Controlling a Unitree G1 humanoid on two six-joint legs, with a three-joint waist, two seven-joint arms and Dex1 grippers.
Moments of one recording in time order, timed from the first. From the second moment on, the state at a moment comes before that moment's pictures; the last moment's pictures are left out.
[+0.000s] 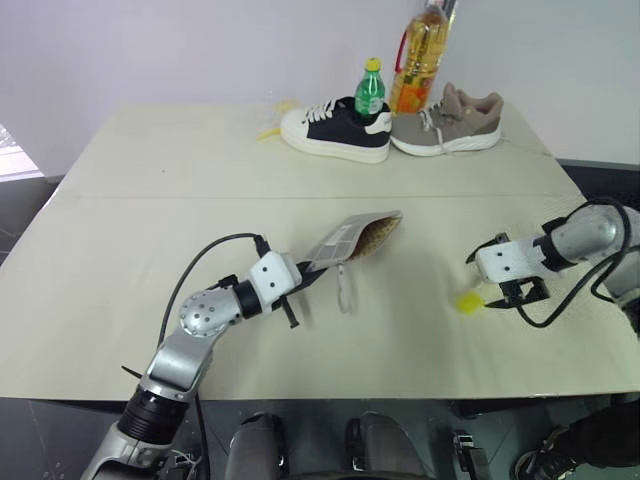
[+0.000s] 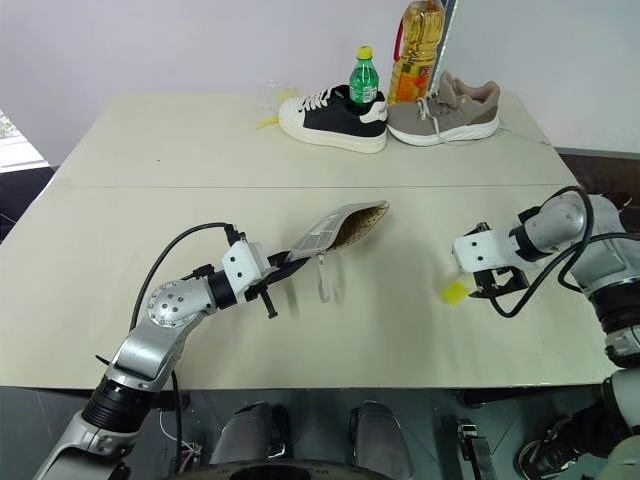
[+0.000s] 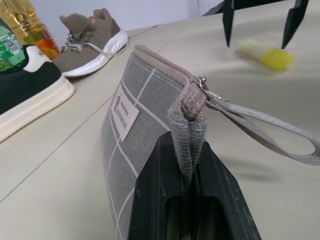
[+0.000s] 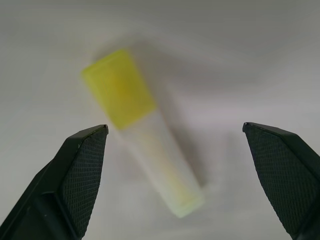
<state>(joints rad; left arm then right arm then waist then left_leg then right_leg) -0.20 0.40 -0.22 -0.20 -0.10 0.04 -0.72 -0.68 -1.07 0.35 0.51 -0.21 -0.35 1.42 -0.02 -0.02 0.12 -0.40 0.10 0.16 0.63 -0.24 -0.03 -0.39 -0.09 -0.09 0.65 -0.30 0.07</state>
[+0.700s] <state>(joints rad) -0.18 0.40 -0.20 -0.23 -0.10 0.06 -0.70 -0.69 -0.92 0.26 0.44 -0.10 -0.23 1.41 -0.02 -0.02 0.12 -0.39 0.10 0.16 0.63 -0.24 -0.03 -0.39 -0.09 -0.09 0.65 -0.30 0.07</state>
